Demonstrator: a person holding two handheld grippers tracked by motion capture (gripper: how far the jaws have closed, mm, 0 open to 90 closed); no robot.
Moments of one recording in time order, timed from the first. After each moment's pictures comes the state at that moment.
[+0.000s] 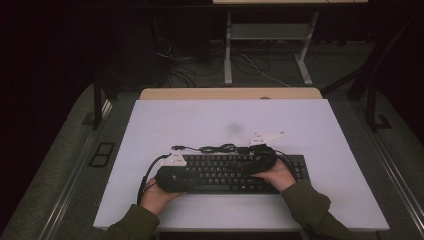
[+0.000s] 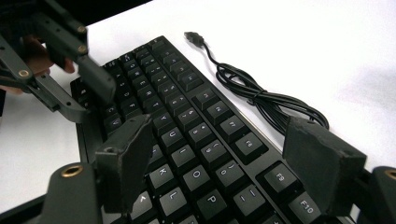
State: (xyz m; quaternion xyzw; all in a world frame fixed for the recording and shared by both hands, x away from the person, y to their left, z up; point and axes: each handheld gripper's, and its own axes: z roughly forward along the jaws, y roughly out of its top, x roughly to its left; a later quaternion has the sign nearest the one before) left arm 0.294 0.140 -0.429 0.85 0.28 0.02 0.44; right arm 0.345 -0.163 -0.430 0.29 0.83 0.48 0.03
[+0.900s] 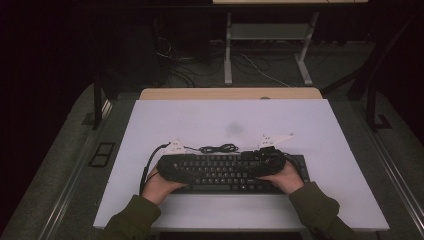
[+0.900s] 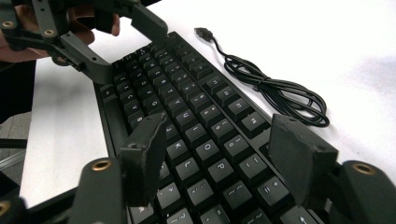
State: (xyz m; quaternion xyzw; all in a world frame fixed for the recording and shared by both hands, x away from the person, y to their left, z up) left arm 0.318 0.134 -0.417 0.84 0.29 0.05 0.46; right arm 0.333 -0.184 -0.424 0.28 0.82 0.49 0.02
